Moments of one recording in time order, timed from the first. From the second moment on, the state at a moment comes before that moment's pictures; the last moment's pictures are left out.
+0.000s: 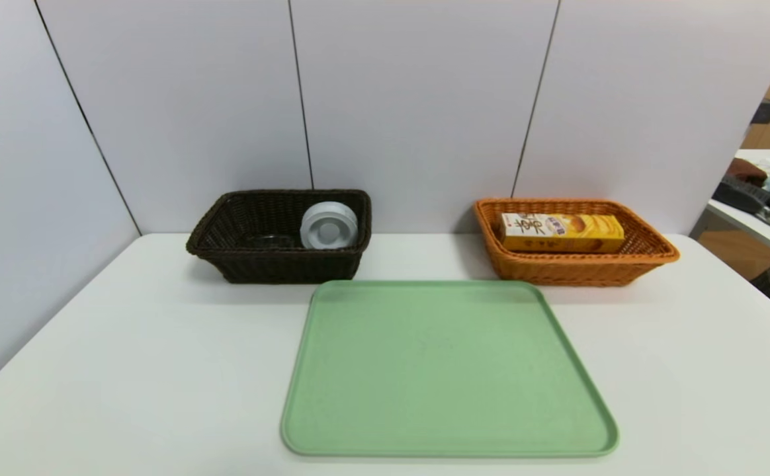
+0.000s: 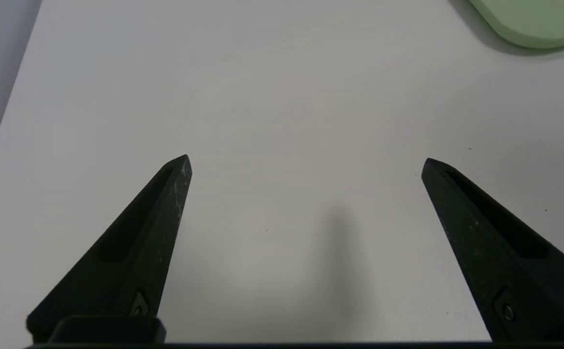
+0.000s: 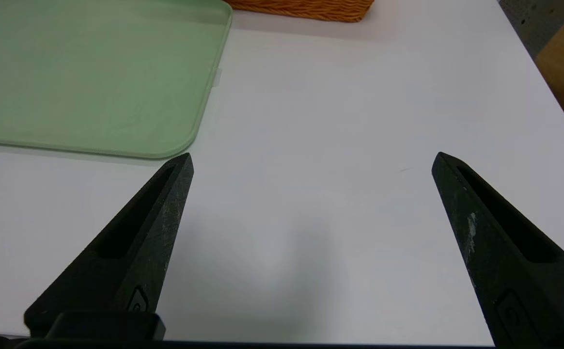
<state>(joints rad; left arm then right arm) 0.13 0.27 -0.15 0.16 -0.25 0.23 0.07 0.28 -0.33 0.29 -0.04 -0.08</state>
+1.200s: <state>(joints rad) 0.09 0.27 -0.23 0.09 -0.21 0.22 -0.01 0.18 -0.41 0.35 0.09 -0.08</state>
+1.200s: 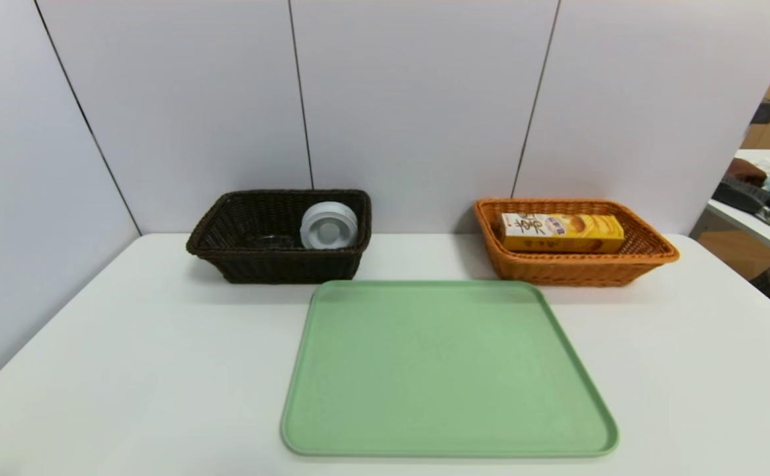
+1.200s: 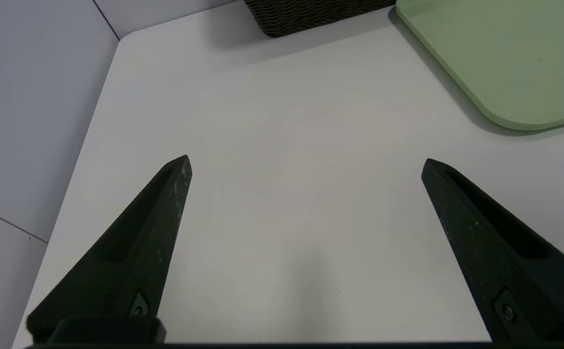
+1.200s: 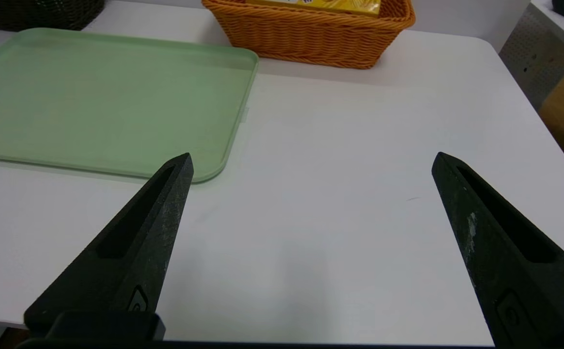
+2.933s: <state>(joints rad) 0.01 0.00 -0.03 0.07 -0.06 0.11 0.00 0.00 -0.14 0.10 0.07 -0.08</state>
